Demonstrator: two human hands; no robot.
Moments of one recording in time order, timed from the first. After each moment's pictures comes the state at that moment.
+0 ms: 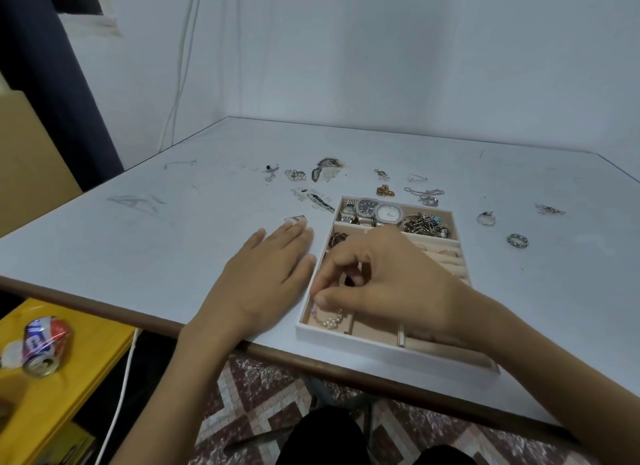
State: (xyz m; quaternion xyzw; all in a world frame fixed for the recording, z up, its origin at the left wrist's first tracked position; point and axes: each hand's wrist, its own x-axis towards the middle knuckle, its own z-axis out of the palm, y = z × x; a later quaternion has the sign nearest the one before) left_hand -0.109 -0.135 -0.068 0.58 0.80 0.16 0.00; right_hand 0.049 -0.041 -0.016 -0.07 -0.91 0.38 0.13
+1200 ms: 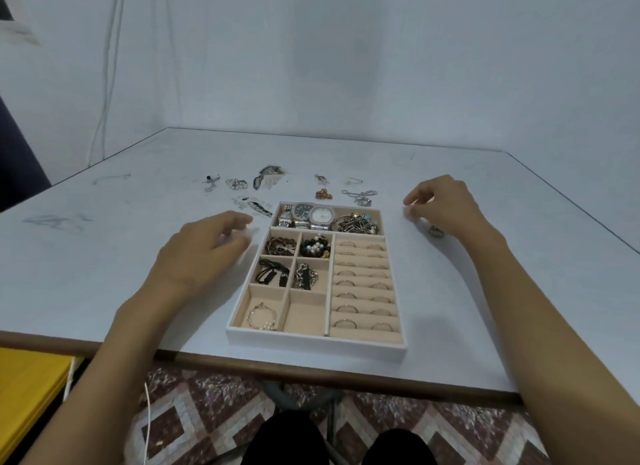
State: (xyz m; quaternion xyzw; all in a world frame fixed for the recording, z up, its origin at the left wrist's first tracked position) left_hand -0.117 -0.117 -0.046 0.50 0.81 0.32 0.05; right_hand 0.117 0.129 -0.027 -0.47 -0.82 0.19 0.25
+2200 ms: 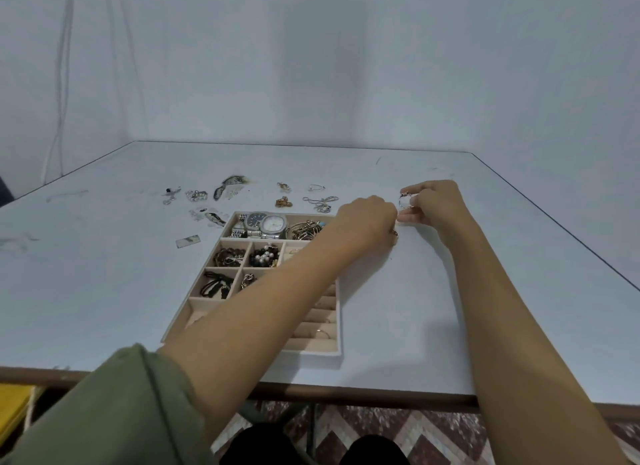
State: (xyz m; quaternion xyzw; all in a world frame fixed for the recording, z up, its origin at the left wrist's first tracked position) left_hand 0.051 0.073 -0.022 0.69 0.72 0.08 -0.02; right_hand 0.157 0.156 -0.028 -0.50 -0.62 0.47 0.39
